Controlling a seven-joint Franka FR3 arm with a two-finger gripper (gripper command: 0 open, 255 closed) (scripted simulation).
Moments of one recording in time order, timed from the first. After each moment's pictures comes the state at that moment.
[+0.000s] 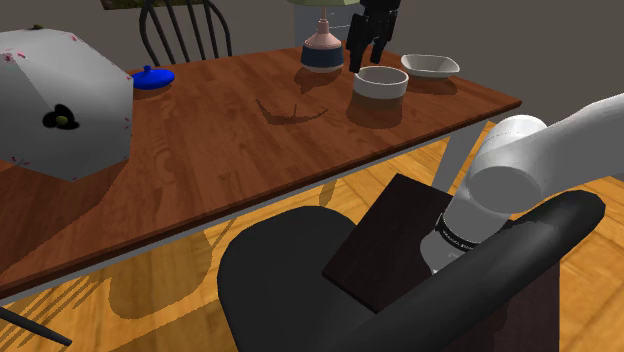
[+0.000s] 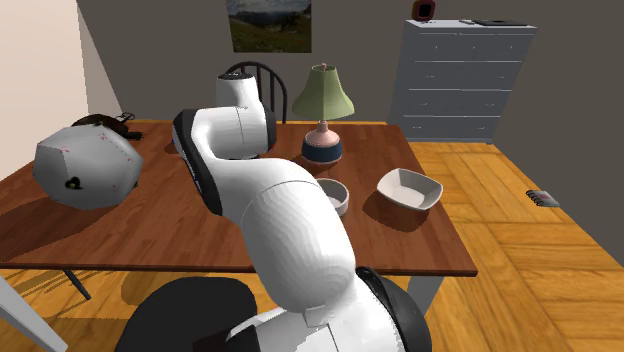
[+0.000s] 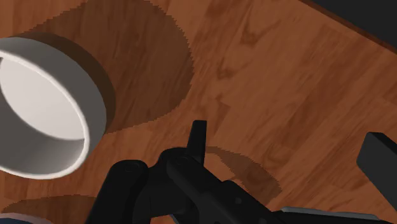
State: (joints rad) arm -0.02 -0.79 -0.01 -2.37 0.03 1.66 -0.01
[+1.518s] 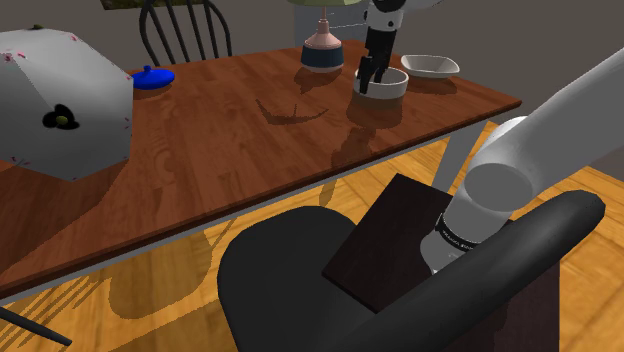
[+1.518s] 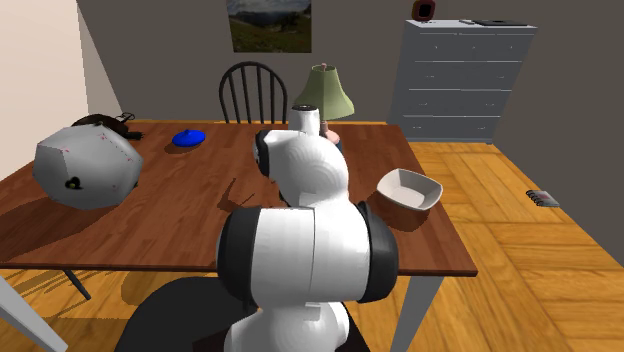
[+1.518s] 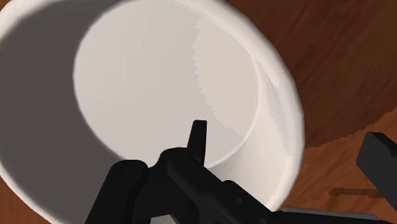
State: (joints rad) arm -0.11 -0.44 -0.31 -2.39 -0.11 2.00 -0.35
